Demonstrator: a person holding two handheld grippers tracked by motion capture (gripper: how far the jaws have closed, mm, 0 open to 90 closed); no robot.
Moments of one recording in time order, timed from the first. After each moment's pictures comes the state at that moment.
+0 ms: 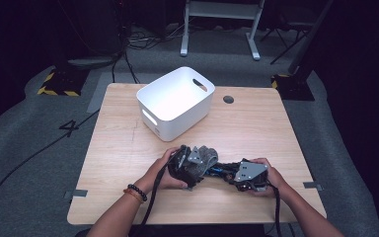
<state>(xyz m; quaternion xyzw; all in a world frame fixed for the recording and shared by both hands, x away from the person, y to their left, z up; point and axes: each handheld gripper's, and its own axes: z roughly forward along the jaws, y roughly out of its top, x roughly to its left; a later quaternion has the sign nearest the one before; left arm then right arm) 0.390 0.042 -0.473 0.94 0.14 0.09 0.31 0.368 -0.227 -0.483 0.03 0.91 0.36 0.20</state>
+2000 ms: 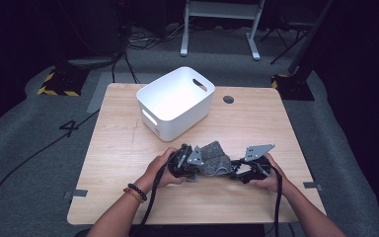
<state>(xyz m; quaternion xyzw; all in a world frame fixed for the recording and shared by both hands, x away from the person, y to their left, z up) 0.383 0.048 -0.448 0.94 0.10 0.11 0.32 0.401 -0.243 -0.479 0.15 0.90 0.41 0.04</state>
